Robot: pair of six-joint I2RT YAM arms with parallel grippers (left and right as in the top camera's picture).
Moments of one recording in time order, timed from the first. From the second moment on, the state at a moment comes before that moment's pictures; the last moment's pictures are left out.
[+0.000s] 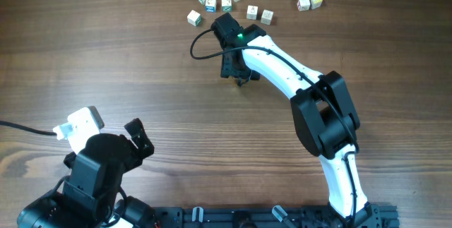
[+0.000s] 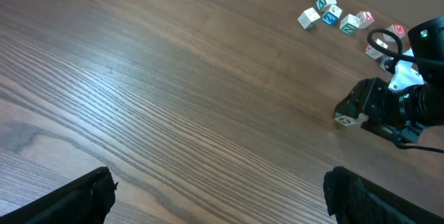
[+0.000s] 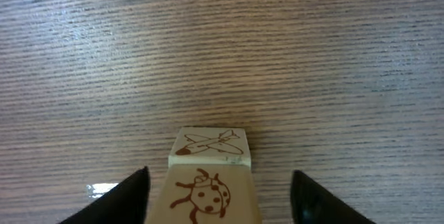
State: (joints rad) left arm -0.50 0.66 1.13 -1.33 -0.47 -0.83; right arm 0.59 2.27 1.81 -0.95 0.11 0.65
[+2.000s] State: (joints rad) left arm -0.50 0.66 1.13 -1.33 -0.47 -0.83; right arm 0.41 2.28 1.83 -0.95 -0.36 -0.92
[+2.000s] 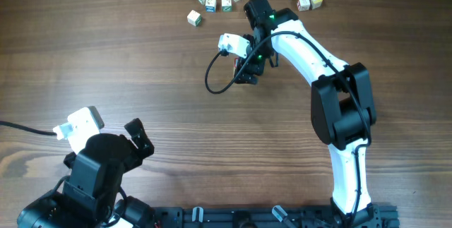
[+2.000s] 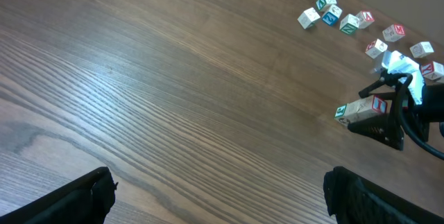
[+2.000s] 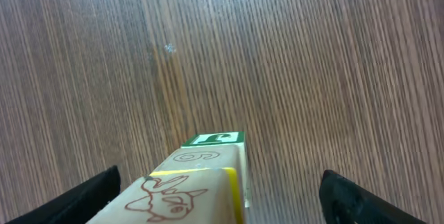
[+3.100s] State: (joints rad) left arm -0.50 0.66 1.13 -1.33 -0.47 -0.83; right arm 0.41 2.28 1.83 -0.95 -0.36 -0.93
